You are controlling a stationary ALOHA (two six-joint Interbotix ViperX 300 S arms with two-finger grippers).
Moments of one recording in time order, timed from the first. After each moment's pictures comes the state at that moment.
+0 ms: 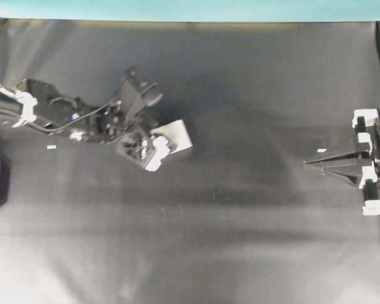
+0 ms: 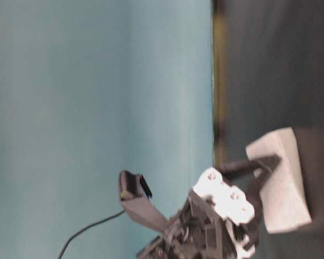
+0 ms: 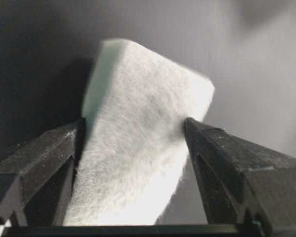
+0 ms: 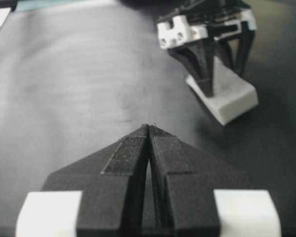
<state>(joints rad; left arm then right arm) 0.19 0.14 0.72 0.04 0.04 -0.59 0.07 -0.92 1.31 0.07 -0.20 0.06</state>
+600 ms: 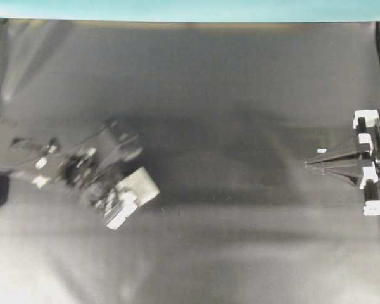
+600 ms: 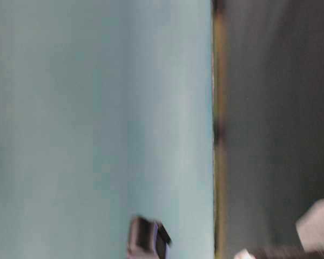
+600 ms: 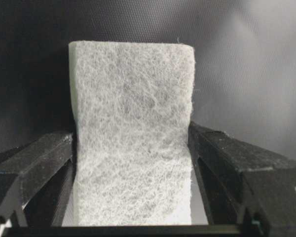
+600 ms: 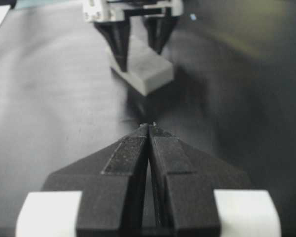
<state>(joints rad) -0.10 -0.02 0.87 0.04 0.17 -0.81 0.07 -0.93 1.32 0.07 -0.21 0.06</state>
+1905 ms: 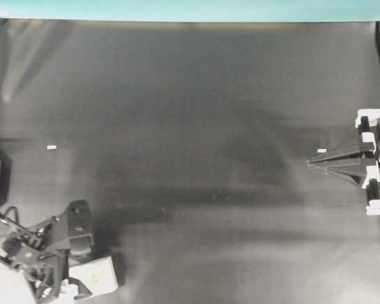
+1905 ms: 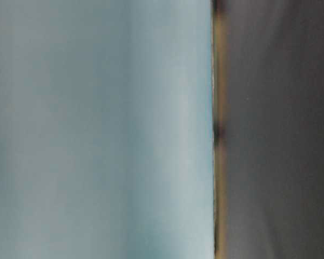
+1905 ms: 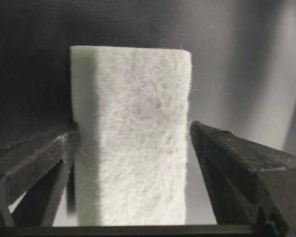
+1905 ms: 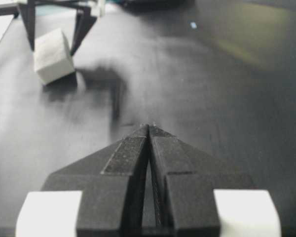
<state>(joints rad) -0.54 -0.16 0.96 0.04 0.10 -0.91 0.07 -0.95 1.33 0.07 -0.21 0.06</state>
